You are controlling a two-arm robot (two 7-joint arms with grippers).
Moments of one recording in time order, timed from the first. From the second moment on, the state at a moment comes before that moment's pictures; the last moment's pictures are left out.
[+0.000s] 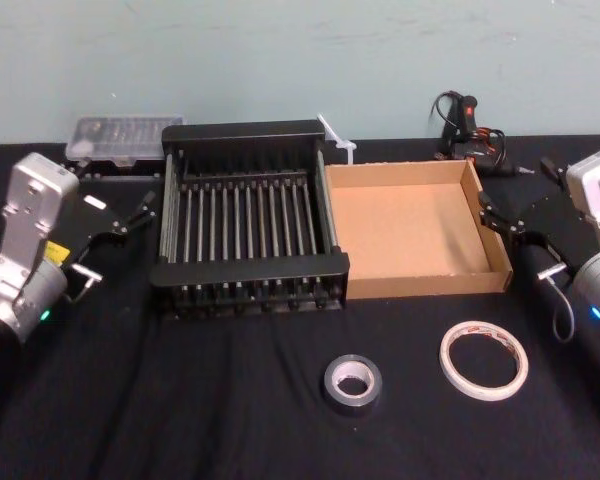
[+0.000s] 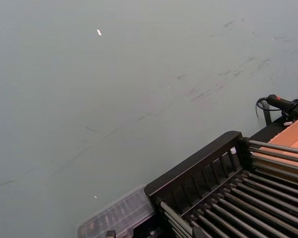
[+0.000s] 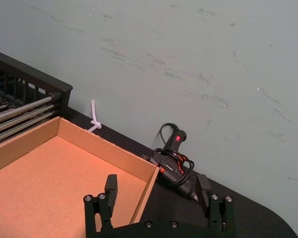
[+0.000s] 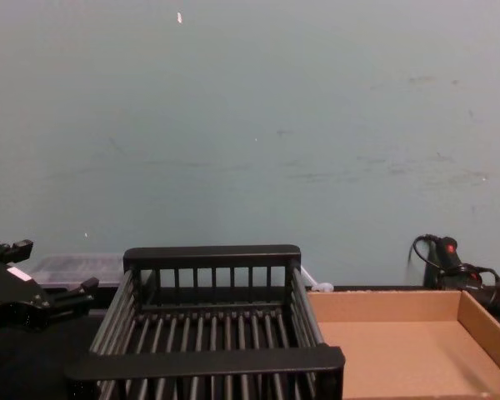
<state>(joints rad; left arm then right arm) -0.20 0.60 0.45 -1.41 -0.25 -0.12 0.03 0.20 0.60 -0.45 -1.41 0.25 -0.12 -0.03</state>
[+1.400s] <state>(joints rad) -0.20 0.60 0.45 -1.41 -0.25 -0.12 0.03 0.20 0.60 -0.45 -1.41 0.25 -0.12 -0.03</state>
